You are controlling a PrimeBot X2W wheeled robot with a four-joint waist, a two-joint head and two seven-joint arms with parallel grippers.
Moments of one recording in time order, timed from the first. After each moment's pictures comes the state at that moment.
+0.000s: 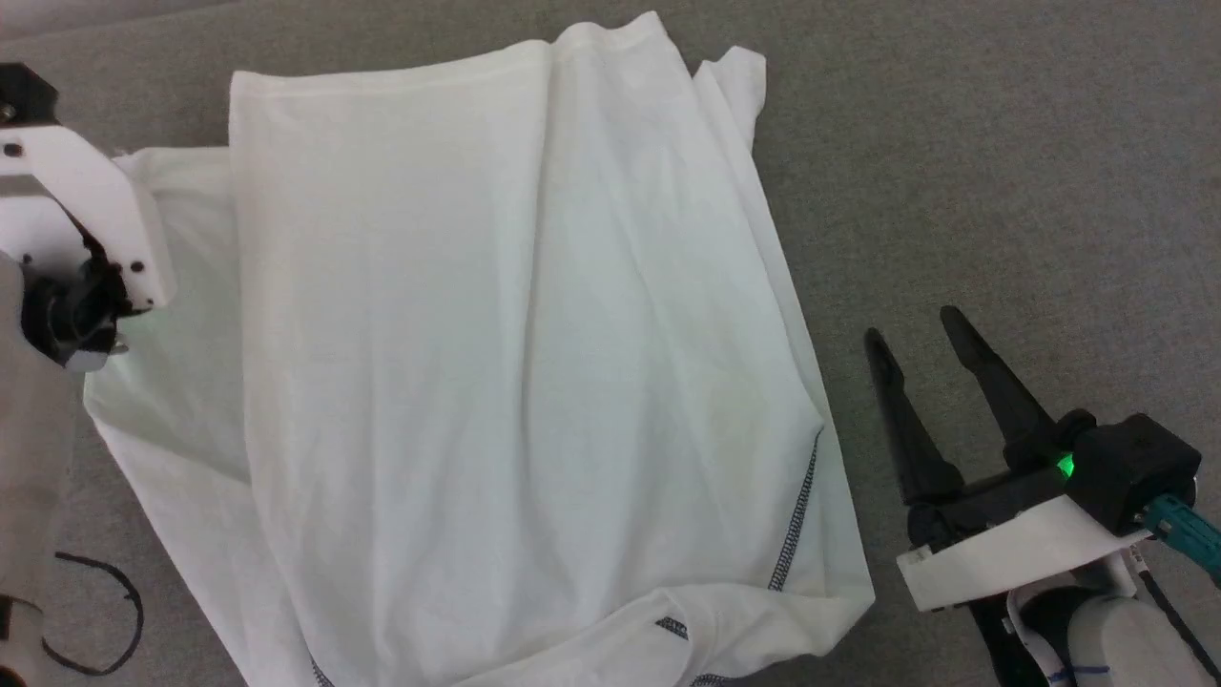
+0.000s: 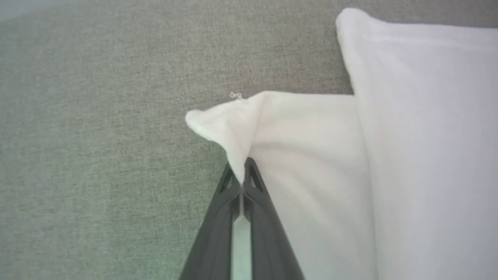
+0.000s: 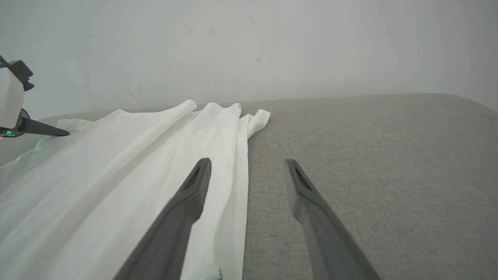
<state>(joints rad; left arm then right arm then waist) -0.91 0.55 -0.28 0.74 -0.53 0.00 0.62 -0.06 -0.09 0.13 -0.19 0.23 0.13 -0.04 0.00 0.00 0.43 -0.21</state>
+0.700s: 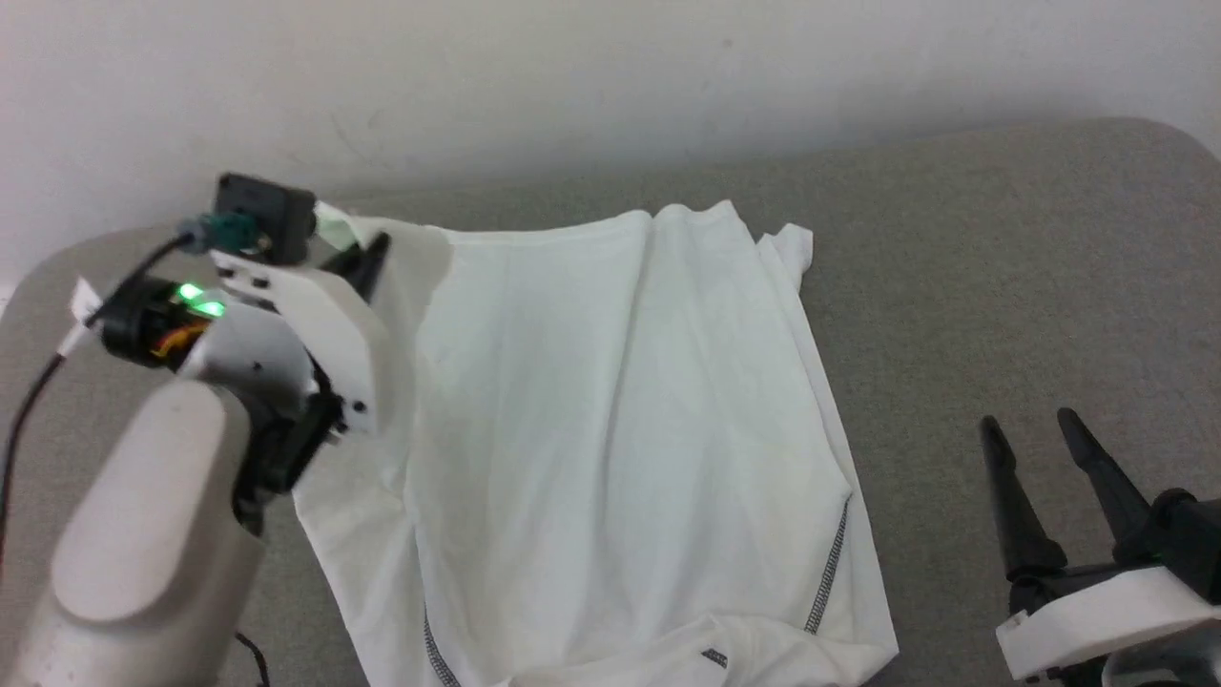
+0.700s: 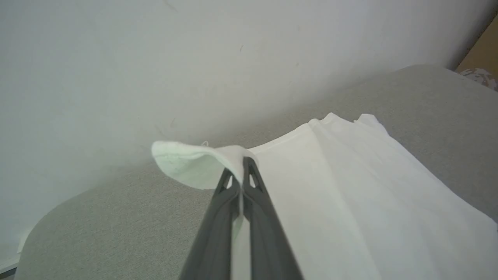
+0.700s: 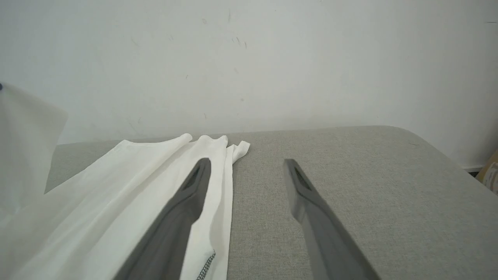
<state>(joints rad) -0.58 0.49 -0.38 0.15 -0.51 0.02 0.43 0.13 -0.08 -0.05 -0.26 0.20 0.13 0.06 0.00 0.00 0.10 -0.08</state>
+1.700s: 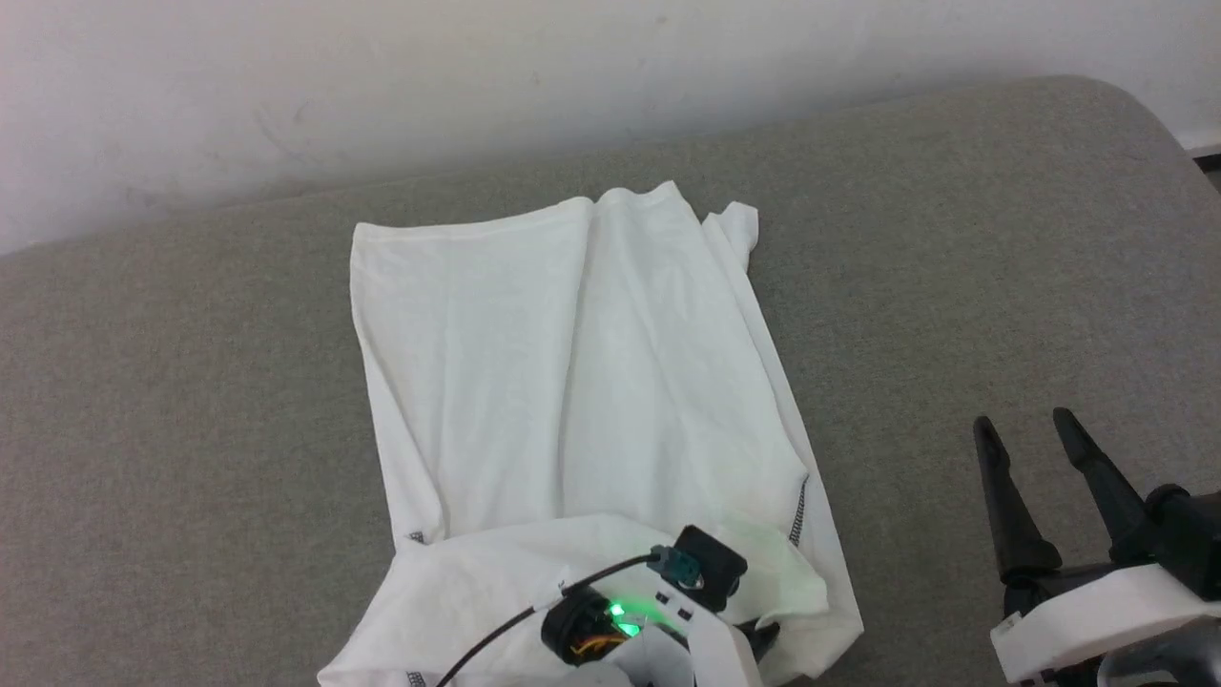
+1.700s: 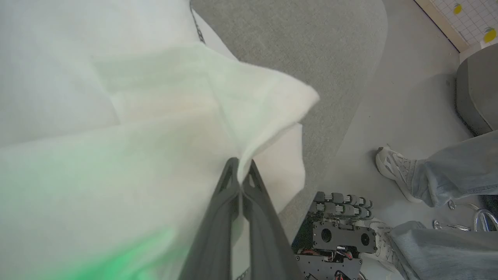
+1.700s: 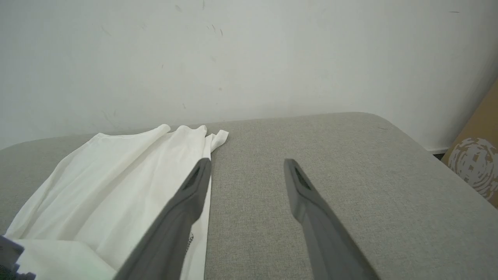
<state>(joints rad) -0.33 0.06 -0.88 0.42 -0.57 -0.01 0.30 0.14 -0.06 -0.06 -0.32 0.18 0.13 0.13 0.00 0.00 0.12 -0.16</state>
